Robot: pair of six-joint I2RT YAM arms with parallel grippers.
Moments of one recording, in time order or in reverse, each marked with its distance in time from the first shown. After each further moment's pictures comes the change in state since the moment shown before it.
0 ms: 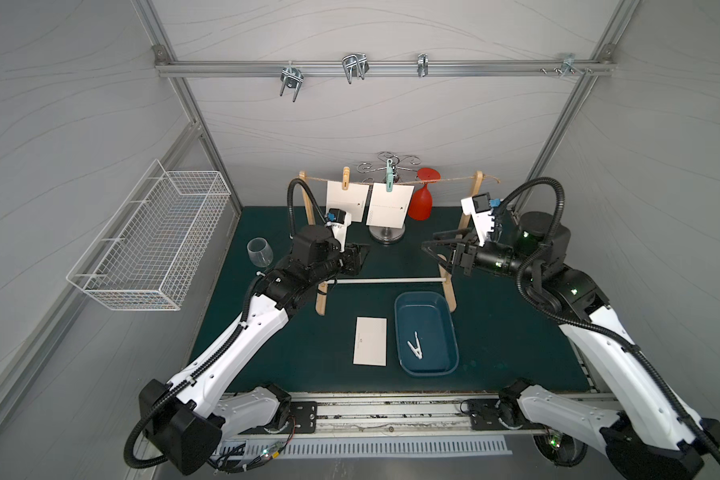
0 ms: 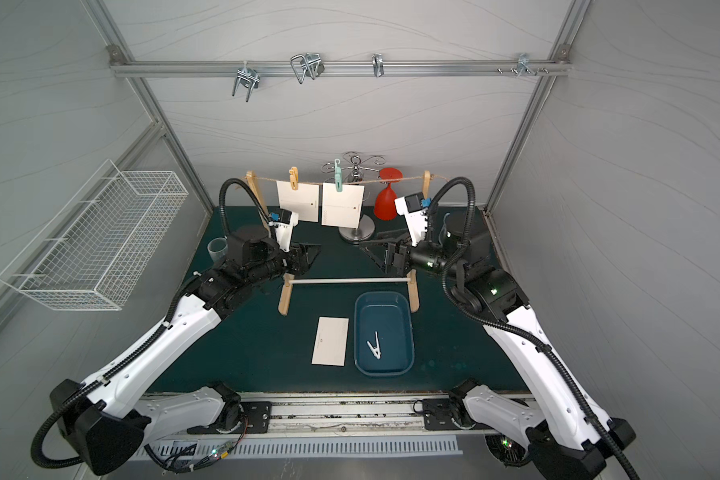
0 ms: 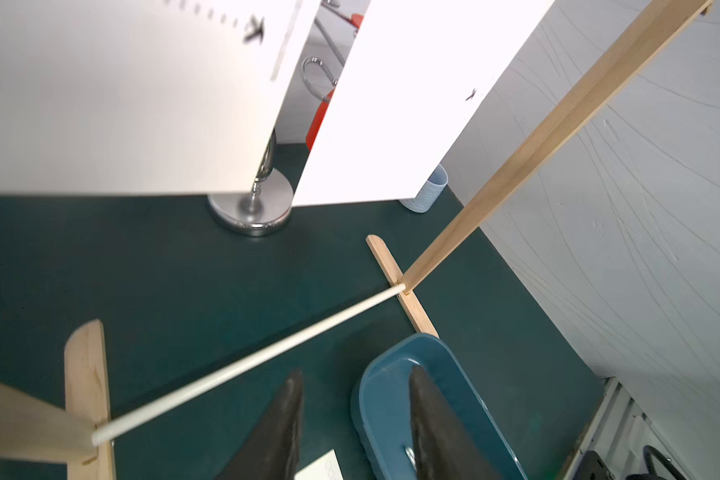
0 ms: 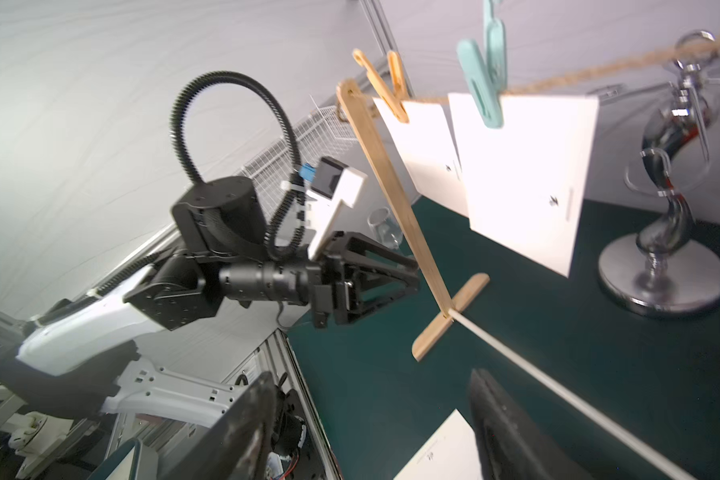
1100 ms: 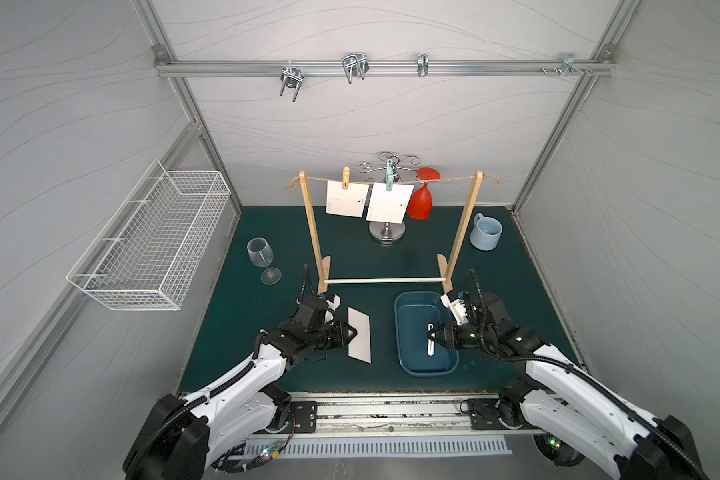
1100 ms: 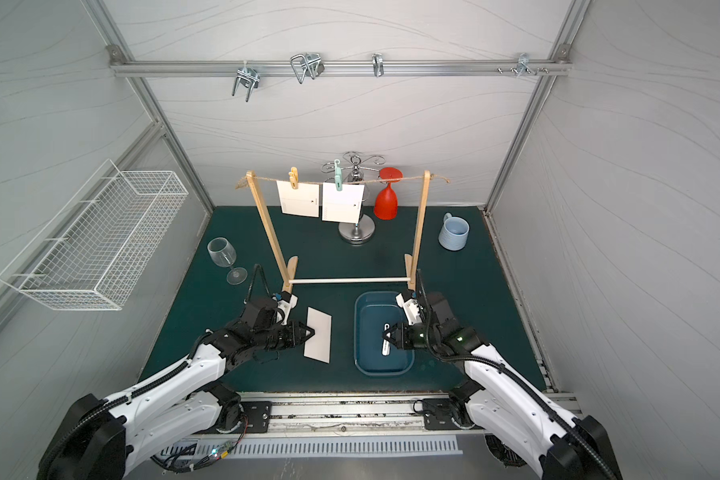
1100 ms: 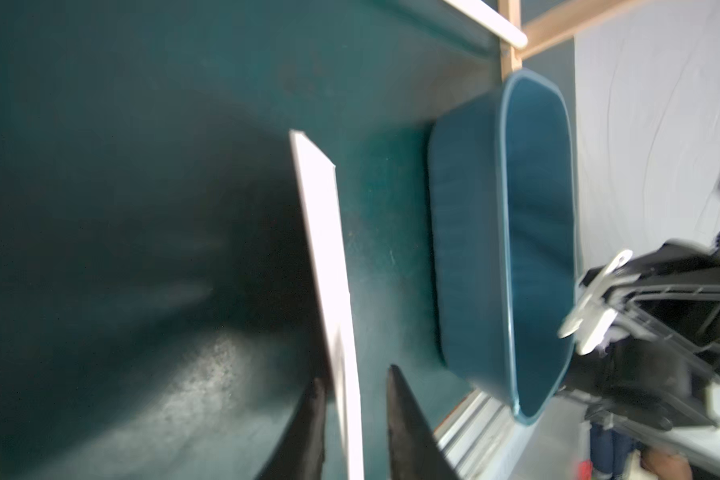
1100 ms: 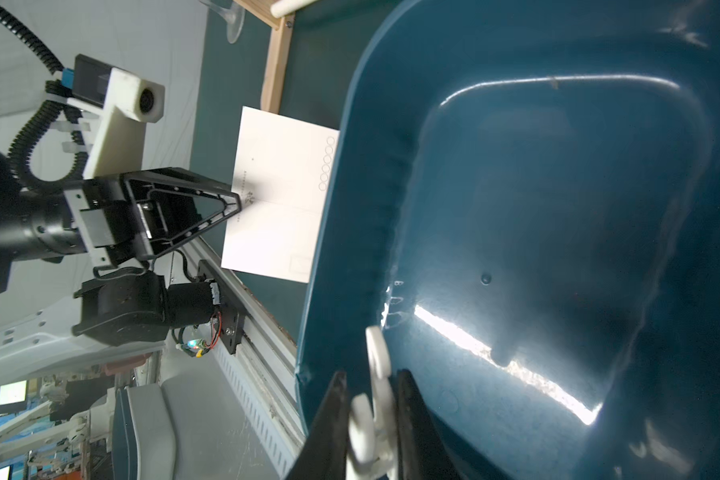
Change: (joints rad) left arm 0.000 -0.232 -0.782 0.104 0.217 -0.403; right arm -0.003 -0.210 -0.964 0.070 0.061 0.216
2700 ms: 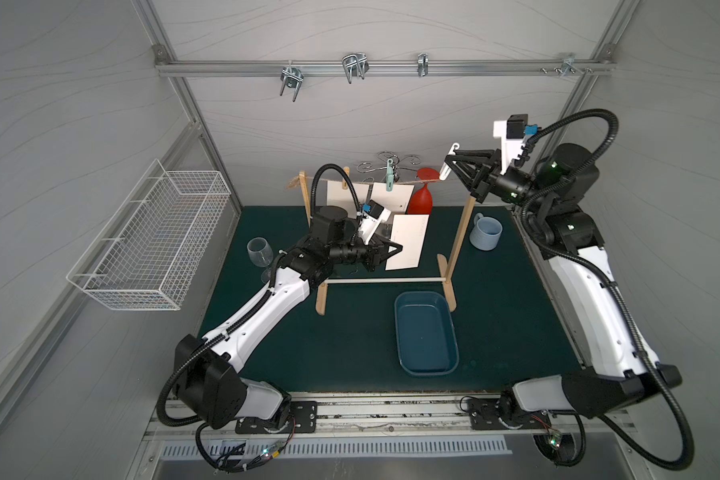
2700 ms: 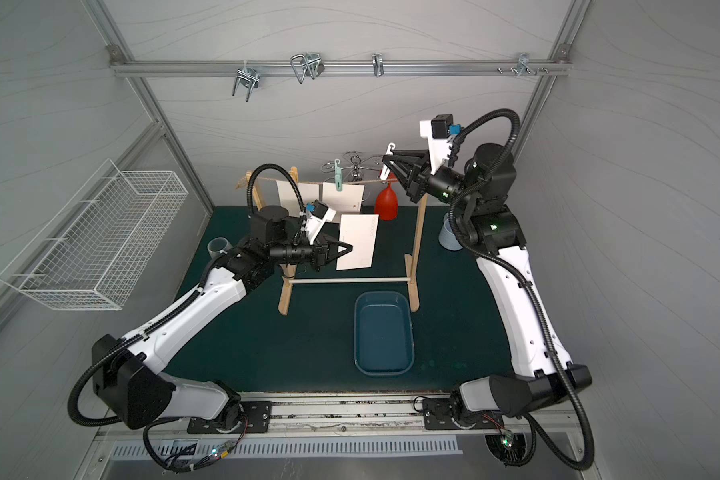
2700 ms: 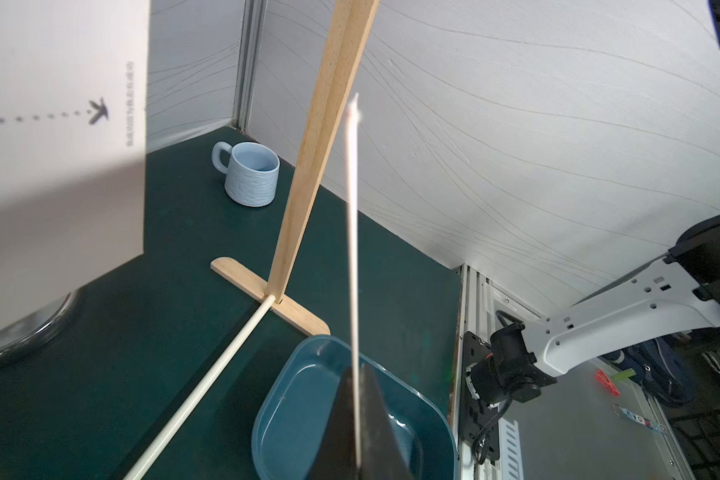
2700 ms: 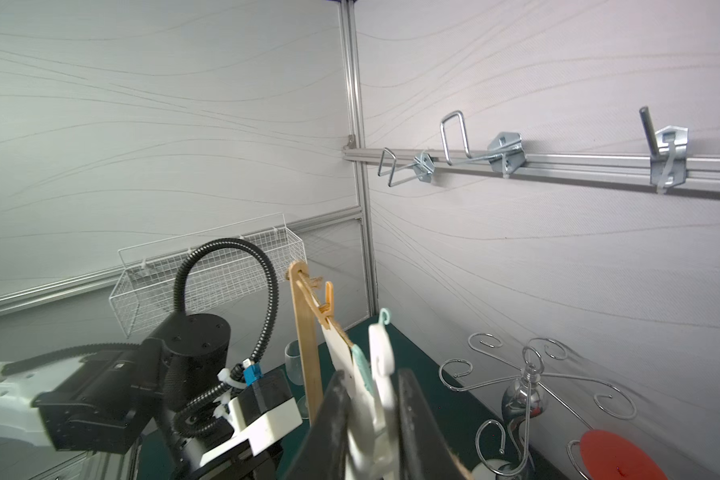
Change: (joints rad) left arm 0.000 0.393 0.858 0.014 0.340 0.553; right arm -0.267 0.476 1.318 0.200 -0.225 -0.398
